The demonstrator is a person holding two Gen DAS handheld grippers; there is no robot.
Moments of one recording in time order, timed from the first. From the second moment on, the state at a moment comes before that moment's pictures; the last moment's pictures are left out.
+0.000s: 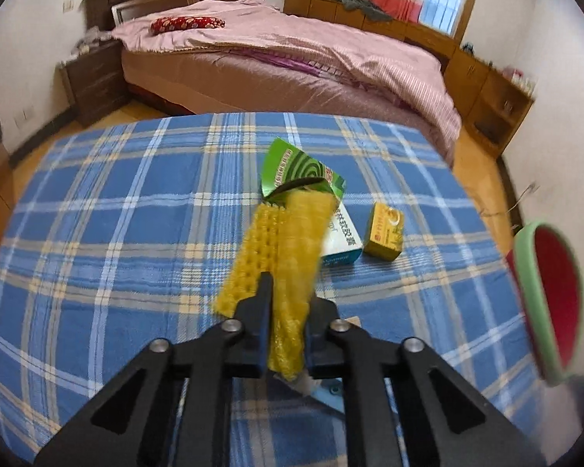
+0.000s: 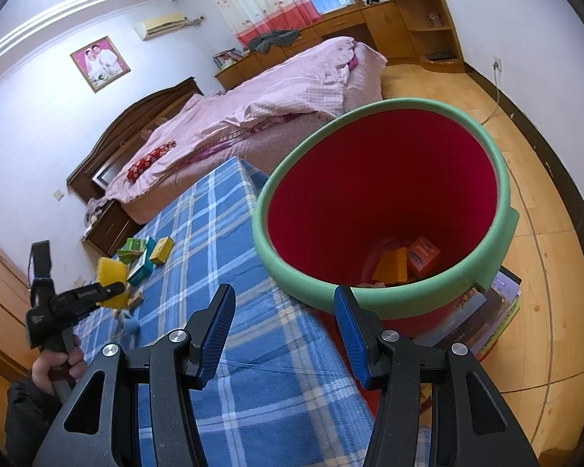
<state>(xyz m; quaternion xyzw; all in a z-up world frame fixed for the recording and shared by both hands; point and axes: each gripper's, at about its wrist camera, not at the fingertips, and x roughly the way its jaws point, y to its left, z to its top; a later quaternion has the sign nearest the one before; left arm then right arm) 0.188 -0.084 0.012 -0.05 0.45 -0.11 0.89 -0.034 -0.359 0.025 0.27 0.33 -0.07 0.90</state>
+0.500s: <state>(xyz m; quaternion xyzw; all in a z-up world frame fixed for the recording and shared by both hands) 0.129 -0.005 0.039 -0.17 0.40 -0.13 0.89 -0.001 -0.296 0.031 0.22 0.35 0.00 0.91</state>
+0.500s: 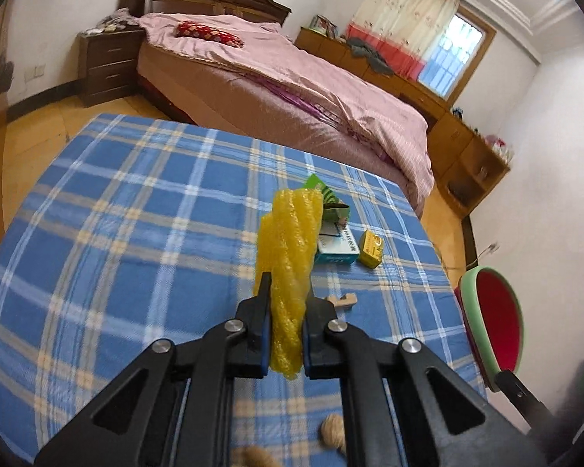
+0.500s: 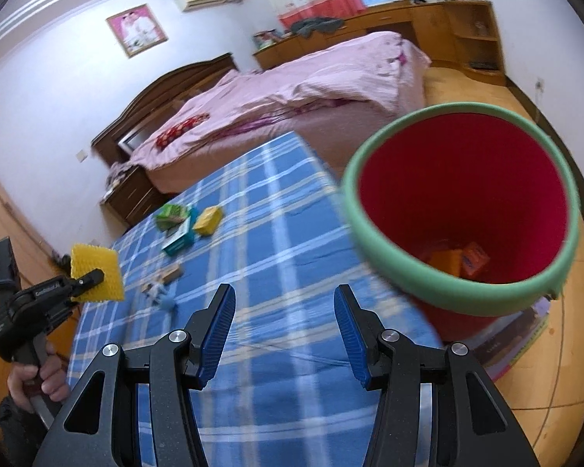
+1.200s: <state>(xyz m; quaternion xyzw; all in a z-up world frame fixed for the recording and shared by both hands) 0.103 0.038 0.005 -0.18 0.41 -0.10 0.89 0.079 -0.178 0.007 0.17 0.41 0.09 0.89</state>
